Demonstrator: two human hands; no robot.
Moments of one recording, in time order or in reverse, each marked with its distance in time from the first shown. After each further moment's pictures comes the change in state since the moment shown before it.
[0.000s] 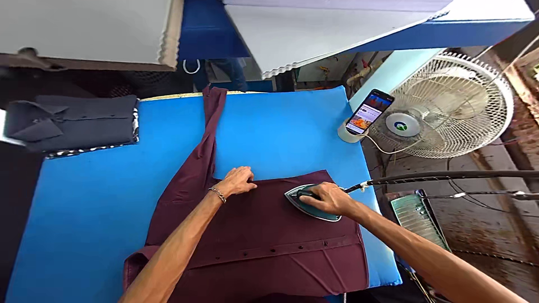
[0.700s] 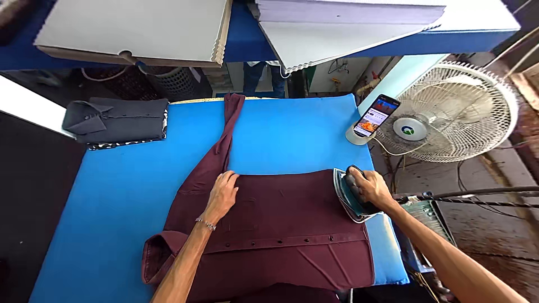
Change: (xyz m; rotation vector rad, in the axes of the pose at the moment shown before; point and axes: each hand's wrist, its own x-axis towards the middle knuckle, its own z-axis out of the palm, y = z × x) left_hand -0.123 -0.015 0.056 -0.004 0.636 -0.120; right_hand -0.065 0.061 -0.014 0.293 0.425 0.607
